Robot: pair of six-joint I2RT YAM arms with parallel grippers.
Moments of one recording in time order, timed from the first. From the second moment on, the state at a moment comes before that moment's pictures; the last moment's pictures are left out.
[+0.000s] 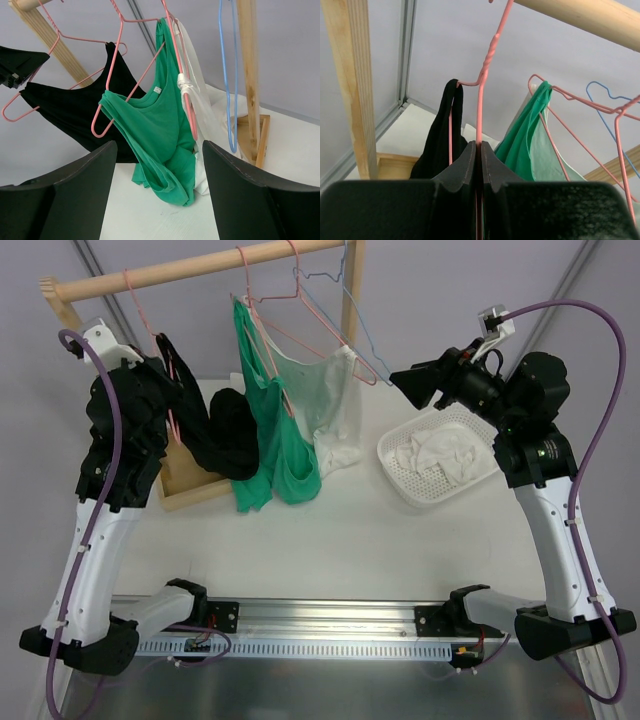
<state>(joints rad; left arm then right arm) -0.30 1.06 1.53 -0.40 -0.60 -0.31 0.27 1.19 1.57 -0.34 -0.54 0.39</state>
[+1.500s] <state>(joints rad) -0.15 0.95 1.66 -0.44 -0.16 -0.41 0.27 1.15 1.53 -0.30 -0.57 0.41</state>
